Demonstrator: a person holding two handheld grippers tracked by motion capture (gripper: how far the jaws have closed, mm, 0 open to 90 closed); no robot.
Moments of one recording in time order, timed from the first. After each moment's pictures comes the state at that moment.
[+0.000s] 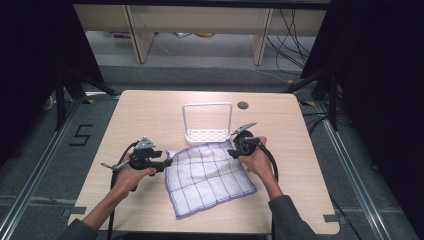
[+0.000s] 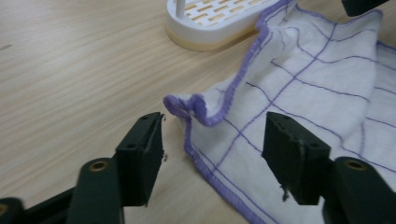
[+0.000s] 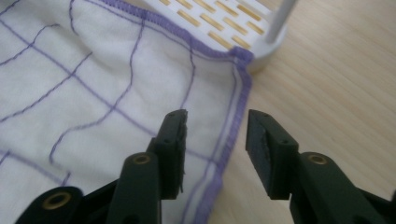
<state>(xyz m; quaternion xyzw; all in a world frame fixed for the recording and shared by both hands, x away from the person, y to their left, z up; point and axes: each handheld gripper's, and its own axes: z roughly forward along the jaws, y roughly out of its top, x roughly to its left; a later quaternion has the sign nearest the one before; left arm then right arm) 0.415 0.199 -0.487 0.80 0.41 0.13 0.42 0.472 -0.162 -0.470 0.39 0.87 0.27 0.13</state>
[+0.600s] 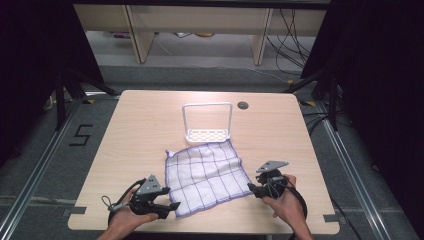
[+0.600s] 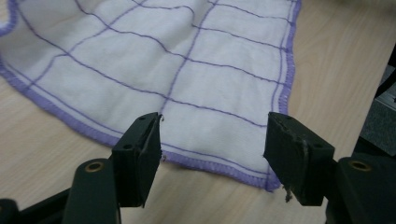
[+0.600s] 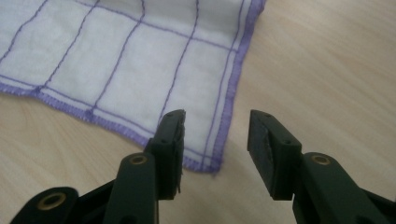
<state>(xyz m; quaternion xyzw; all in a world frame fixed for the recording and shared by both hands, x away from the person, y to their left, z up) 0.306 0.160 -0.497 0.85 0.32 0.08 0.42 0.348 -0.220 -0.477 0.42 0.85 0.29 0.12</state>
